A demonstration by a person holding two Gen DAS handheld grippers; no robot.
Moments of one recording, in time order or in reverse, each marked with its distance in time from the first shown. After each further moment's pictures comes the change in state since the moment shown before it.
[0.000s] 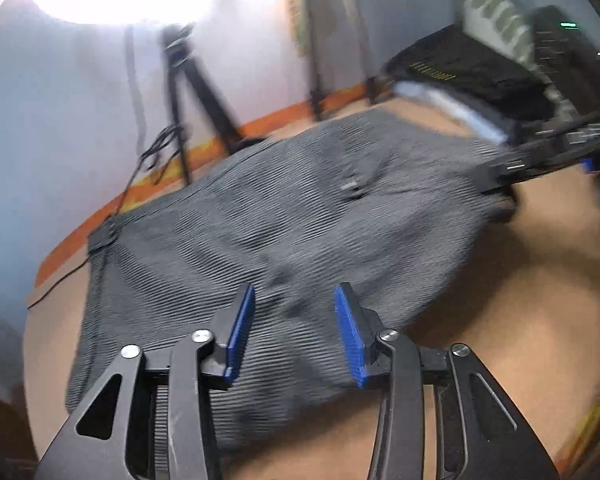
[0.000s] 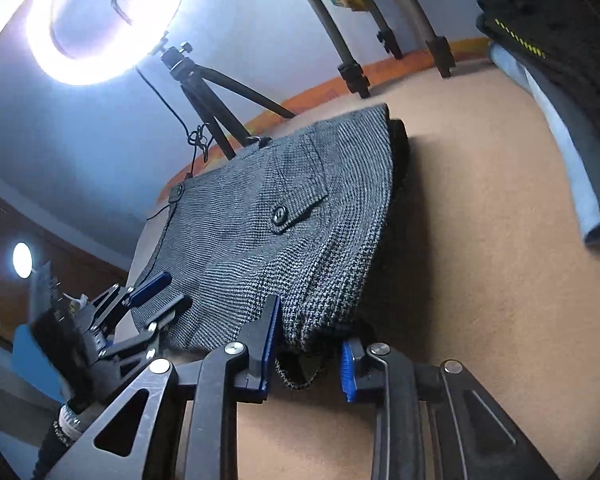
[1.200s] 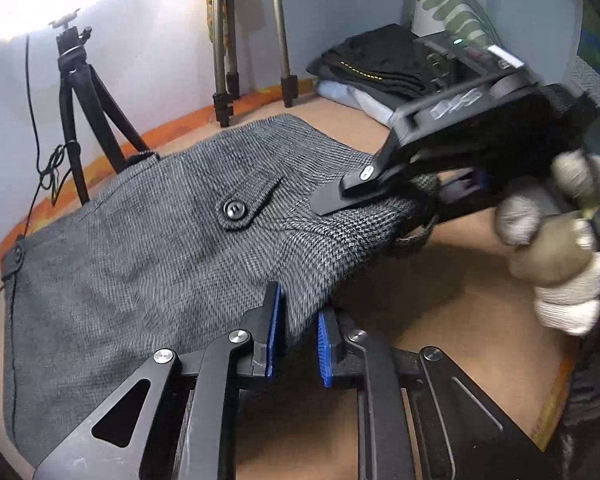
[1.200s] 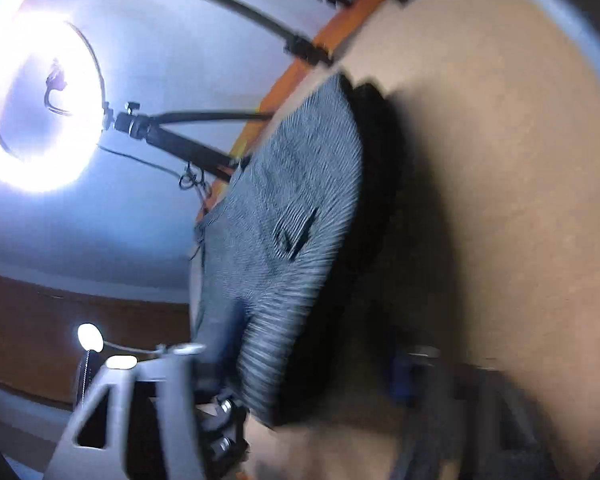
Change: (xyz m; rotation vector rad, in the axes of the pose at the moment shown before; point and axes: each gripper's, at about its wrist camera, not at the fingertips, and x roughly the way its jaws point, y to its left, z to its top) left arm 0.023 -0.036 0.026 -0.008 0.043 -0.214; right arm 0.041 -0.051 0.017 0.355 0.099 0.267
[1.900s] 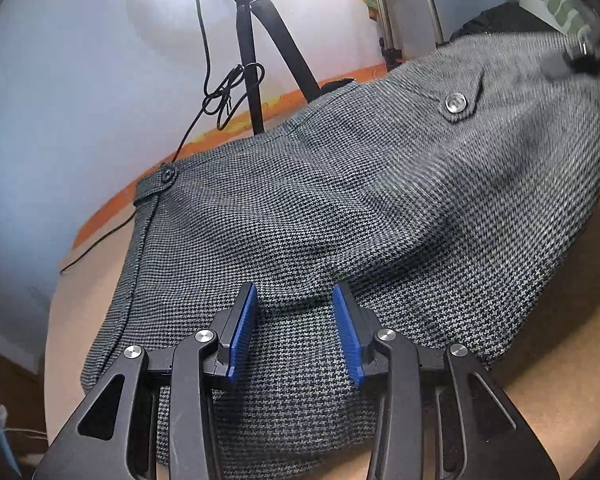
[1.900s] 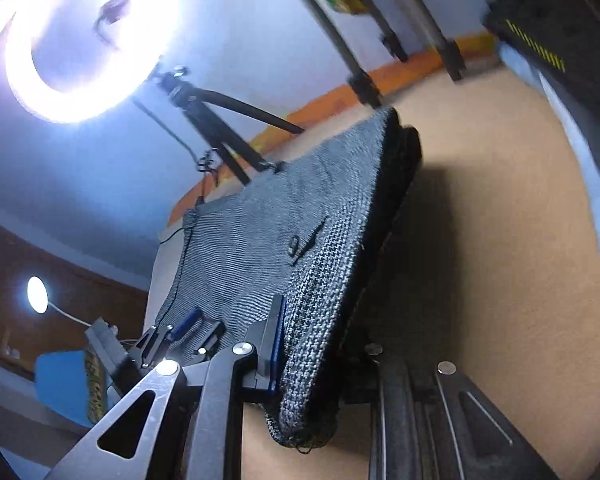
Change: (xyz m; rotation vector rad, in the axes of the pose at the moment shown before) left arm 0.002 0.075 -0.062 -0.065 0.014 0.458; right arm -0.020 0.078 -0.024 -0.296 -0.120 -0.222
